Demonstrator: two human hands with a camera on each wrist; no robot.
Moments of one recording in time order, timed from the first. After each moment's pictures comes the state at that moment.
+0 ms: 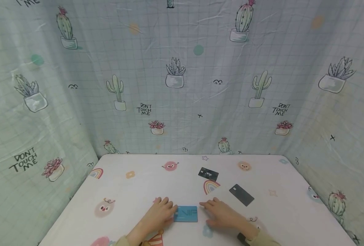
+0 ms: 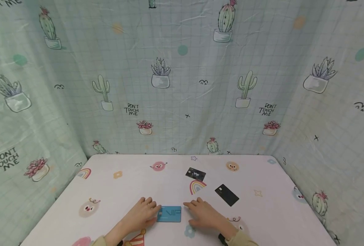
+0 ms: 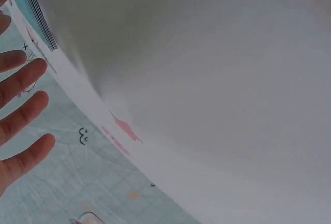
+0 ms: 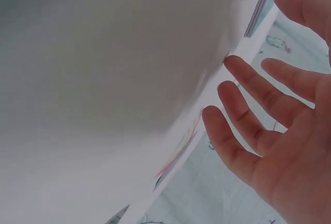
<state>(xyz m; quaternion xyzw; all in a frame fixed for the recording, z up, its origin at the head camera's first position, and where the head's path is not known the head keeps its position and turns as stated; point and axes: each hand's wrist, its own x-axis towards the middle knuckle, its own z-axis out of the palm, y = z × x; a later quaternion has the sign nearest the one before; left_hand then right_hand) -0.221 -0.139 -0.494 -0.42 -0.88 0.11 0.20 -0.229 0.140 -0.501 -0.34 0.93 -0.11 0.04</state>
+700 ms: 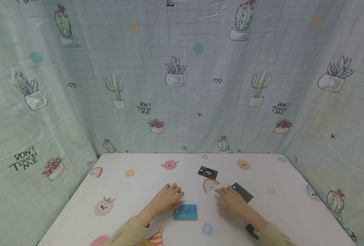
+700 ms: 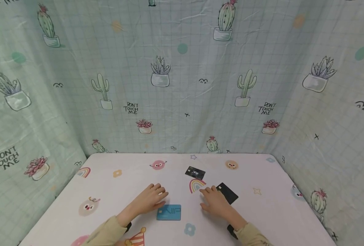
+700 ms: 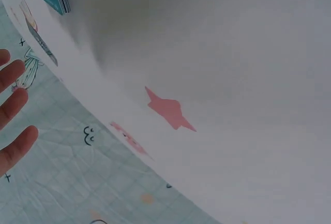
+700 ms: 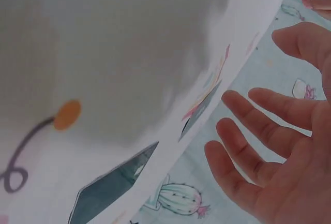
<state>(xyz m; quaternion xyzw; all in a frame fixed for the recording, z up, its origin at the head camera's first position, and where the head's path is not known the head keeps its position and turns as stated) -0.262 -0.120 -0.482 -0.45 -0.85 0.08 0.25 -0.248 0.172 -0.497 -0.24 0.96 -0.09 -0.07</state>
